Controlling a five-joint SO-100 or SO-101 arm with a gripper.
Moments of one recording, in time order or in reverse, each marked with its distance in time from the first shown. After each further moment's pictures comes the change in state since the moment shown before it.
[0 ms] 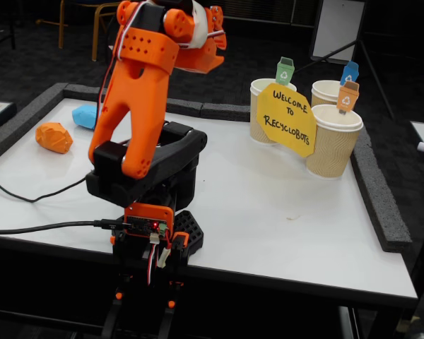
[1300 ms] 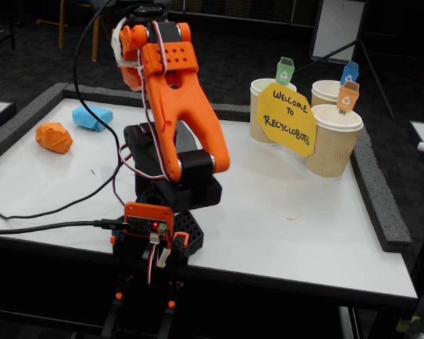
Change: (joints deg) arm -54.3 0.0 15.6 -7.6 0.0
